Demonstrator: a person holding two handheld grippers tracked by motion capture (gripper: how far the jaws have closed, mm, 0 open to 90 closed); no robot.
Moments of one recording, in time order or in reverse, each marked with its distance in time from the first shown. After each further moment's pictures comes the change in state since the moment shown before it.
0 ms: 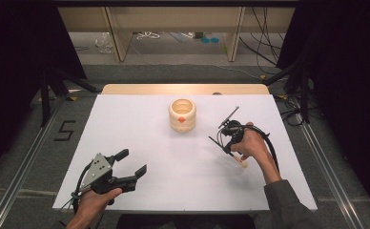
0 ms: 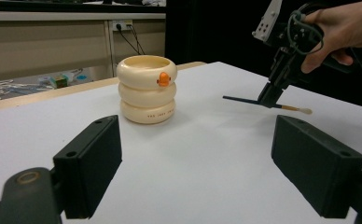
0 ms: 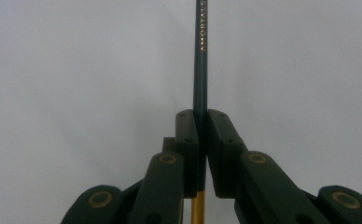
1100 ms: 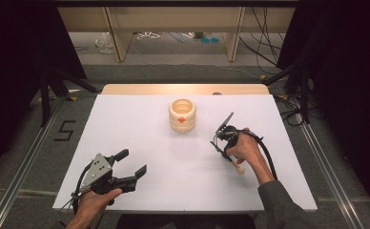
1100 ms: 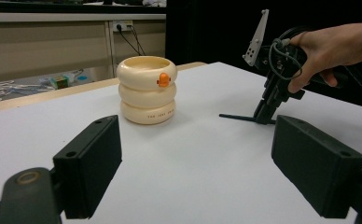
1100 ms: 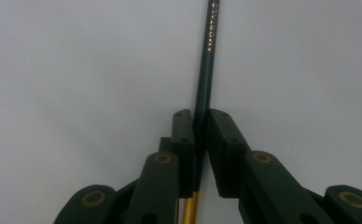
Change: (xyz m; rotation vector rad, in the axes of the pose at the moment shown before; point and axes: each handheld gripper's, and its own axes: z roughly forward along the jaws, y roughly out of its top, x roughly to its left) left arm -0.002 0.000 0.000 -0.006 0.000 -0.018; right arm -0.002 0.001 0.036 0.095 -0.022 0.061
